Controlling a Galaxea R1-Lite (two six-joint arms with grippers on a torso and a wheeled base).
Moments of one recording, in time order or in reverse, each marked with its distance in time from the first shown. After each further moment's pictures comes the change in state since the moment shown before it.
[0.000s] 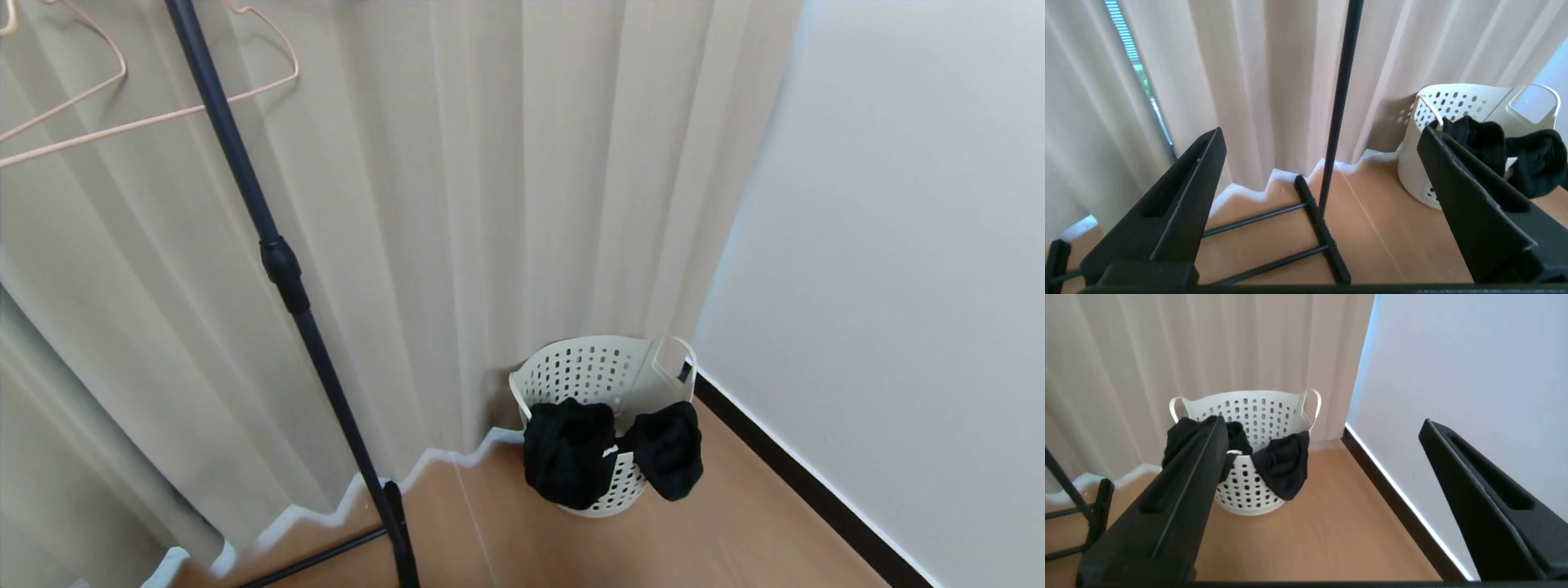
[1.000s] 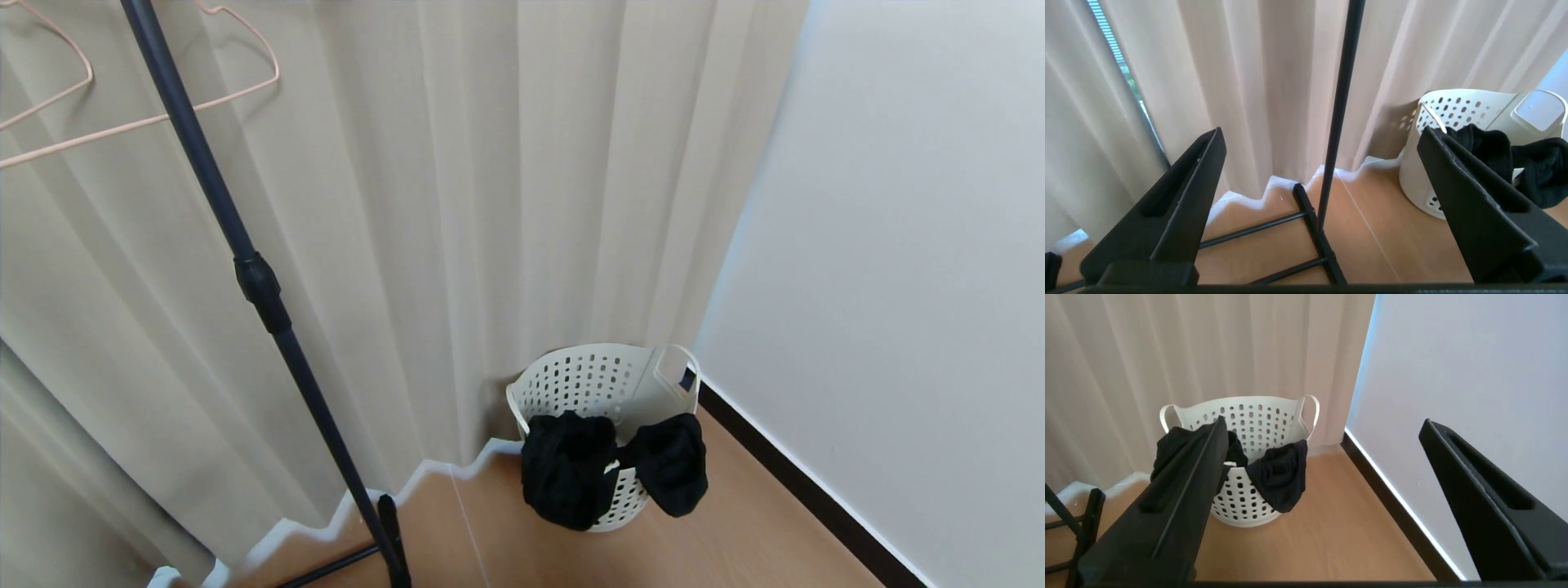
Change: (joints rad) left arm 0.001 0.000 0.000 0.000 0.002 -0.001; right arm 0.001 0.000 0.000 0.000 -0.001 0.003
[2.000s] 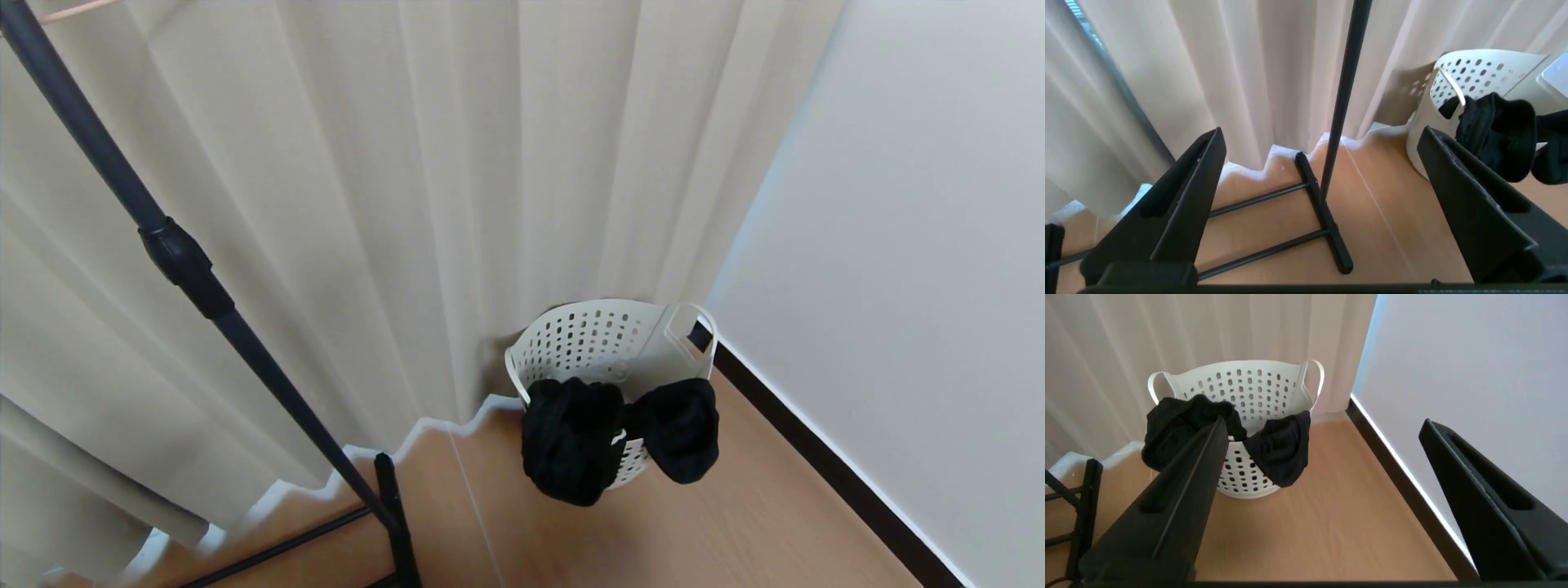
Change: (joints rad) left arm 0.001 0.000 0.000 0.001 0.000 -0.003; right arm 0.000 0.000 0.000 0.000 0.000 -0.002
